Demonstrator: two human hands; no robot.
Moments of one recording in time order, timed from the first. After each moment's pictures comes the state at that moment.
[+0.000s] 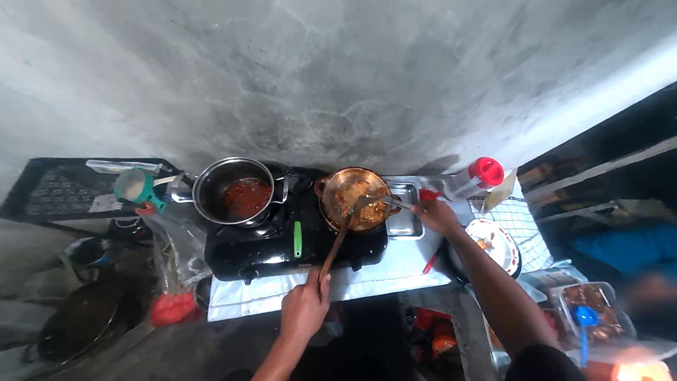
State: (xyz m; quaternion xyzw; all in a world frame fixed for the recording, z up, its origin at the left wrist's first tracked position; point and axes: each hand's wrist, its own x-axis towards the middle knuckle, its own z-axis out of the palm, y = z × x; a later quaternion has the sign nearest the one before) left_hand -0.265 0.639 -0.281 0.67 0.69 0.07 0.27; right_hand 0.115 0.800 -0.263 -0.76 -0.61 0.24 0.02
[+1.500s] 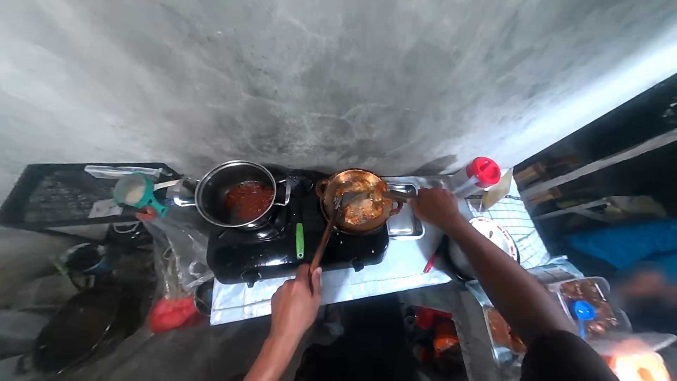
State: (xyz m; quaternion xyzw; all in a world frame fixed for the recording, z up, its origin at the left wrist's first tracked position) left_hand -0.285 0.652 -0.253 0.65 0.71 0.06 0.27; right_hand 0.053 0.806 -0.192 -0.77 -0.62 0.11 -0.14
